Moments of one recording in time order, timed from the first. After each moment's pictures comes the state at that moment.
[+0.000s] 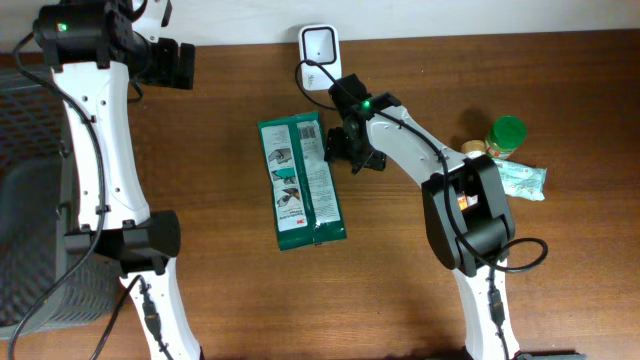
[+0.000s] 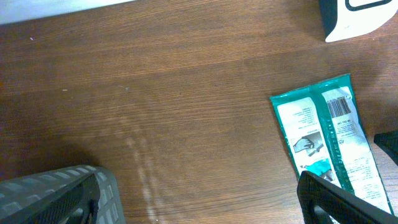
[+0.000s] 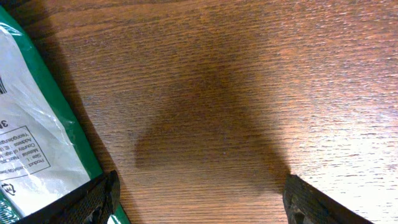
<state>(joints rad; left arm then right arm) 0.04 2.28 2.84 -1.62 0.03 0.18 0.41 2.30 1.80 -0.88 -0.03 0.60</state>
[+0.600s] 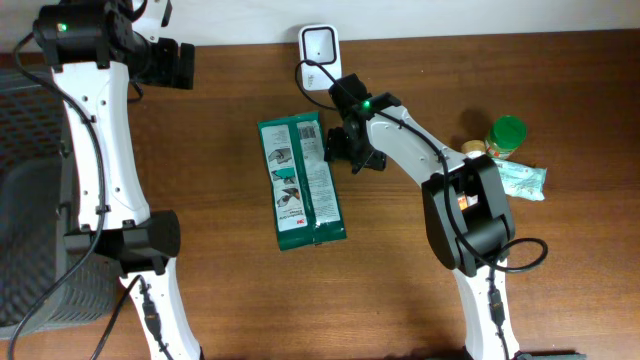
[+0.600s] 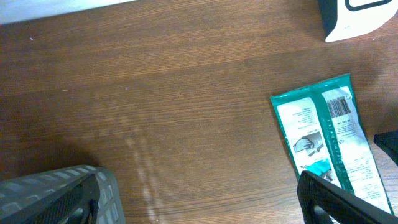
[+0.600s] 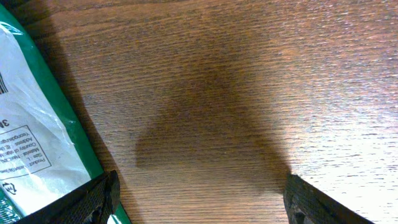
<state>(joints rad) 0.04 2.28 2.84 -1.62 0.03 0.18 0.41 2.30 1.80 -0.88 -0.04 0.60</state>
